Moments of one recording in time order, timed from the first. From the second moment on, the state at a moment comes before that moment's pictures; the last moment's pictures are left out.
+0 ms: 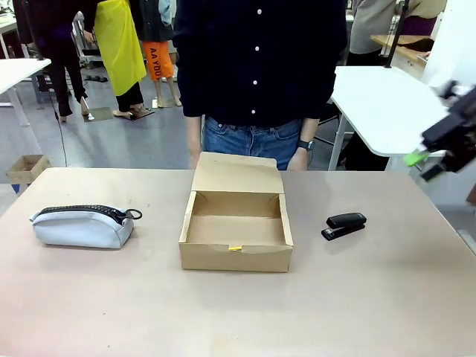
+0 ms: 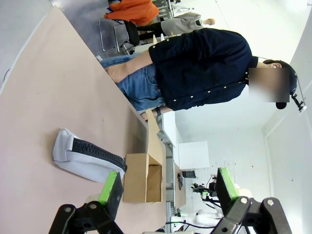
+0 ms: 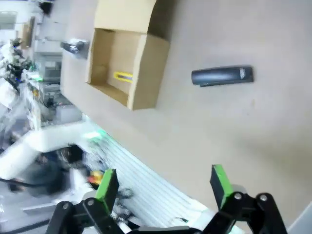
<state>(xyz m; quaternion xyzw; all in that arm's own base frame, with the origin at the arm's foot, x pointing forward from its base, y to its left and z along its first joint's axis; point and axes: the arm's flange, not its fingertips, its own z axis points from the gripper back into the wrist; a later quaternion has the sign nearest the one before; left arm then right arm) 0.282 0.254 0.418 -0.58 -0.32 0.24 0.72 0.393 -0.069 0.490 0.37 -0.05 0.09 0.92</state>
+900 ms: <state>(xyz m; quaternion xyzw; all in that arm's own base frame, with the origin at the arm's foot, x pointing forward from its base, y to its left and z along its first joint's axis) 0.282 0.254 0.418 -0.58 -0.31 0.24 0.72 0.349 -0.147 0.445 0.53 -0.10 -0.08 0.83</state>
